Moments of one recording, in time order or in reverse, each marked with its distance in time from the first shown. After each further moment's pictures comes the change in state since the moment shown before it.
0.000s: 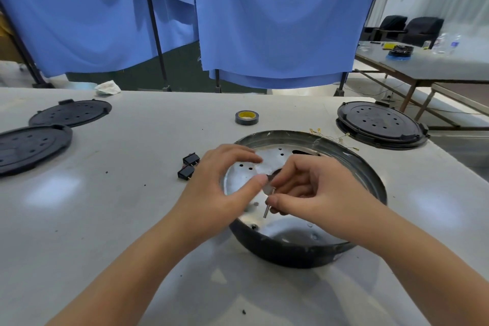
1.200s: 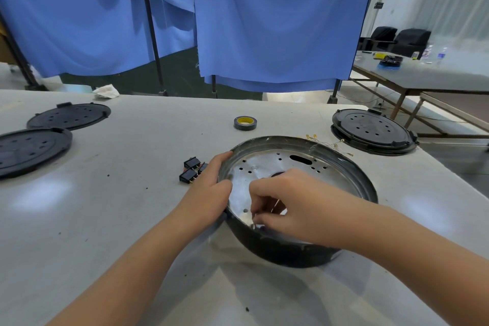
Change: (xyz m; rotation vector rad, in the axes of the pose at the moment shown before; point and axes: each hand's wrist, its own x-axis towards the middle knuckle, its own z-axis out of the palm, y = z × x) left_hand 0.013 -0.039 0.004 -0.211 -0.086 -0.372; right_hand 0.010 -0.017 0.013 -0.733 -0.295 -0.222
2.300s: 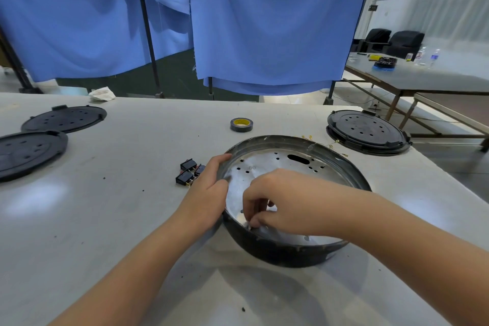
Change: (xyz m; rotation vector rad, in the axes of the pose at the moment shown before) left_hand 0.000 -0.002 0.006 -0.012 0.015 -0.007; right_hand 0.013 -0.006 -0.008 -0.086 -0.211 0.107
